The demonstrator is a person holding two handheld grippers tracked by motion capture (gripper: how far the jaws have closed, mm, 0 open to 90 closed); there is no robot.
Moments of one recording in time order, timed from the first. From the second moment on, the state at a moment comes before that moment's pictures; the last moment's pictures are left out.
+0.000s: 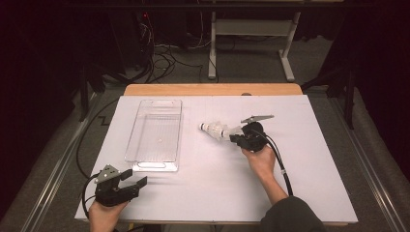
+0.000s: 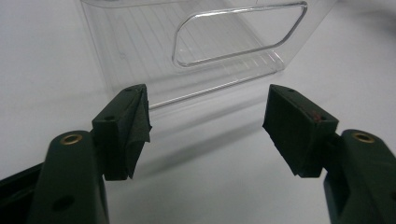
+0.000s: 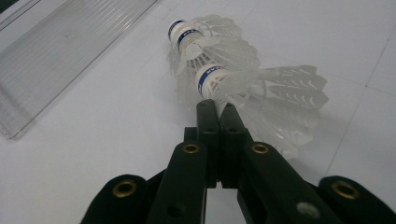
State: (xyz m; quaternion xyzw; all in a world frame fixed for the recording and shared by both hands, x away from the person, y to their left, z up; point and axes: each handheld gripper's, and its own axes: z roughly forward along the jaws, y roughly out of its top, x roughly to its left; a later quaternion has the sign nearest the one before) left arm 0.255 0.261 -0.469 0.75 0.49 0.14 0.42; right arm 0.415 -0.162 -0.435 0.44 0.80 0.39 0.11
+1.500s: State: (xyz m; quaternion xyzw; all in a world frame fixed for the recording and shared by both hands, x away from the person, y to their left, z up) left arm 0.255 0.261 -0.469 0.75 0.49 0.14 0.42; right arm 0.435 -0.136 -0.445 0.44 0.79 0.41 0.10
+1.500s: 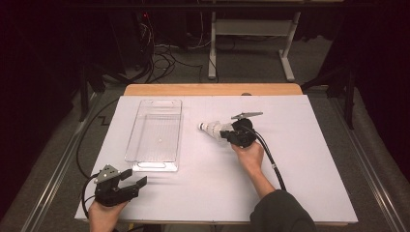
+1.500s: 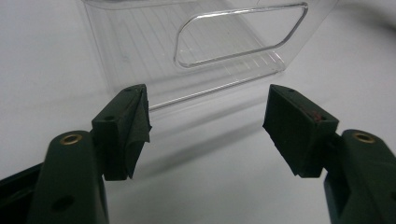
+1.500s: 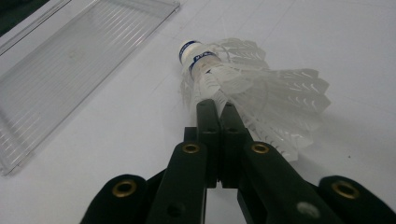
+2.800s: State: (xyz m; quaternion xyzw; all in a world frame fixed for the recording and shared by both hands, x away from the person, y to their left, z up) left arm 0.255 0.261 -0.469 0.75 0.49 0.15 0.42; right arm 0.434 -0.134 -0.449 0.45 0.79 0.40 0.11
